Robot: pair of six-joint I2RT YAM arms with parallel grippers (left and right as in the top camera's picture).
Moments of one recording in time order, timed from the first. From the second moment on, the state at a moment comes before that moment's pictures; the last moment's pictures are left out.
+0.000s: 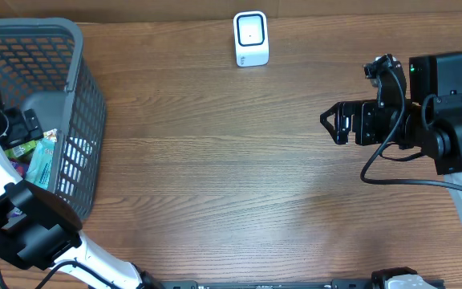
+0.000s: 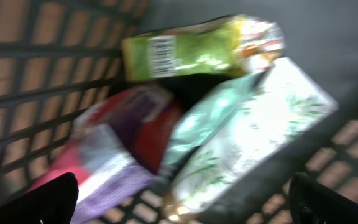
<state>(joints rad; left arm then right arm) 0.66 1.98 1.99 -1.40 -0.19 0.16 0.15 1.31 1.54 -1.19 -0.38 0.10</state>
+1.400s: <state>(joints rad) 0.56 2.16 2.27 -1.46 -0.04 0.11 0.15 1.31 1.54 -1.18 -0.38 0.10</state>
